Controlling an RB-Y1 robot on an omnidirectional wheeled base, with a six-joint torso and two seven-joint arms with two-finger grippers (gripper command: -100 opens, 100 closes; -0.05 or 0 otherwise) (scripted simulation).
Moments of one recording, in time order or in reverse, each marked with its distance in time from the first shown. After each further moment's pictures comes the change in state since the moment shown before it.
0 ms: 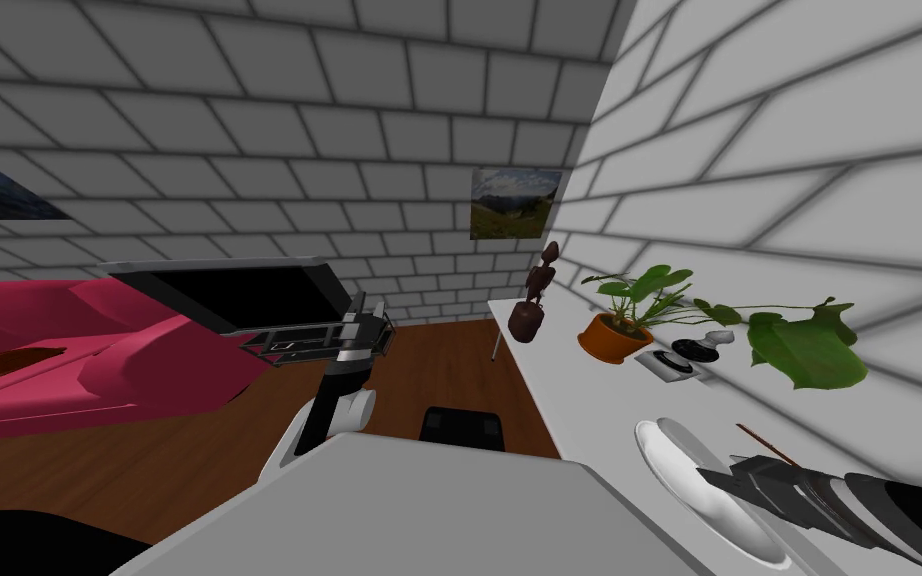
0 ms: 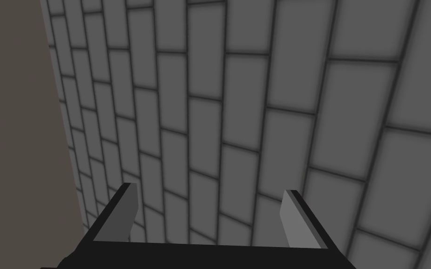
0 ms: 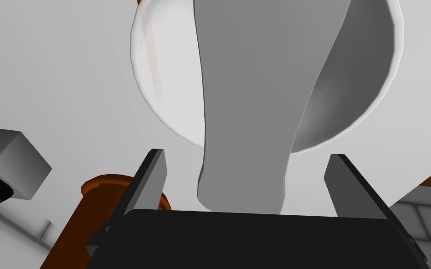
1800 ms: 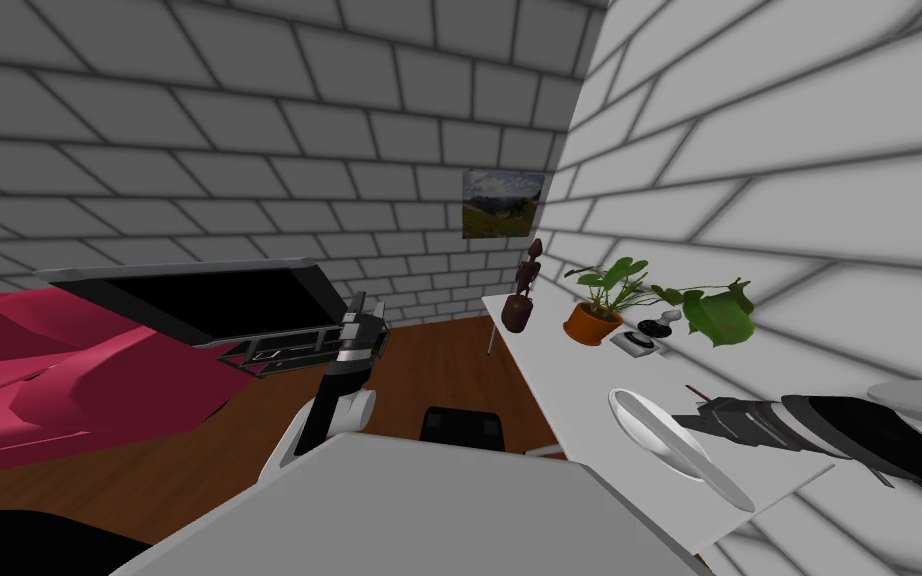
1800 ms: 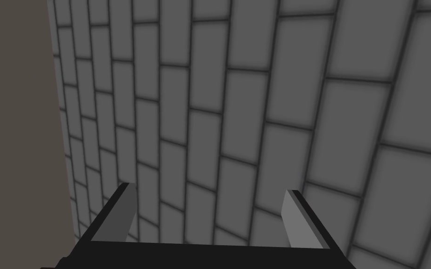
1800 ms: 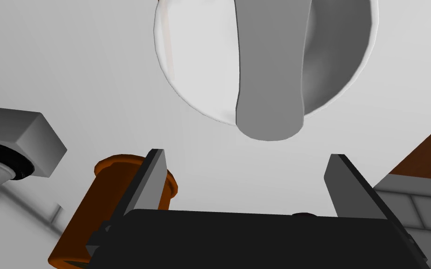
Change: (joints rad) left arm 0.000 0.000 0.000 0.000 0.000 0.000 0.000; right arm 0.001 -0.171 -0.122 0.157 -0.019 -0.183 -0.087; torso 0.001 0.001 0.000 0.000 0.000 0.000
